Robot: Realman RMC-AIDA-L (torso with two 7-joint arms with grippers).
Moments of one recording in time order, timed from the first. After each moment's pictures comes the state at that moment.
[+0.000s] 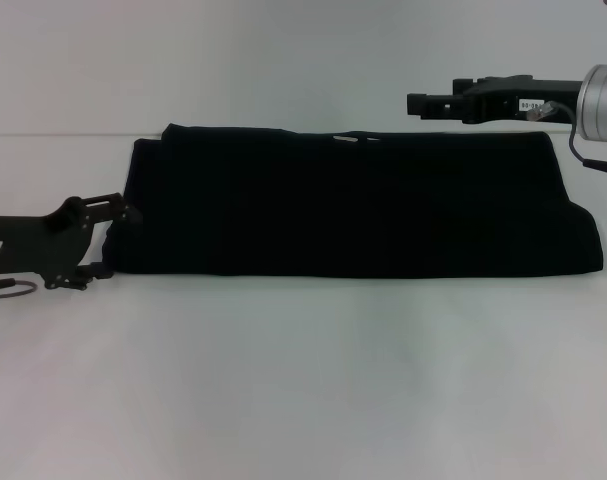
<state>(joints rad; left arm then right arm) -0.70 -2.02 0.33 0.66 2.52 1.24 -2.88 0.90 2.02 -0.58 -0.57 -2.17 -1.06 1.81</state>
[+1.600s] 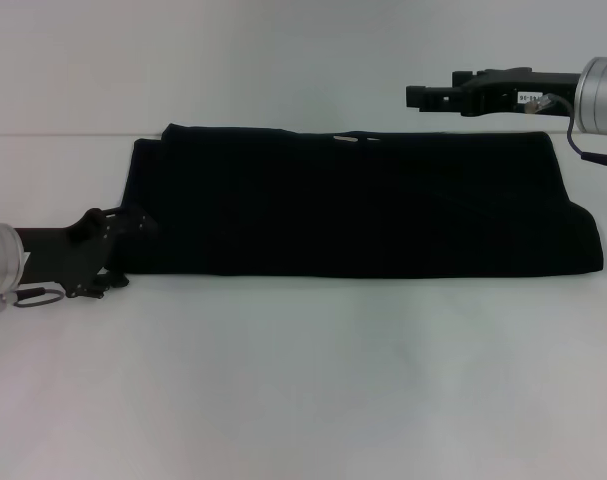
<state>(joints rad) -0.71 -2.04 0.34 0.56 2.52 1.11 -2.87 0.91 2.02 -0.58 -0.57 -2.17 -1.05 1.81</state>
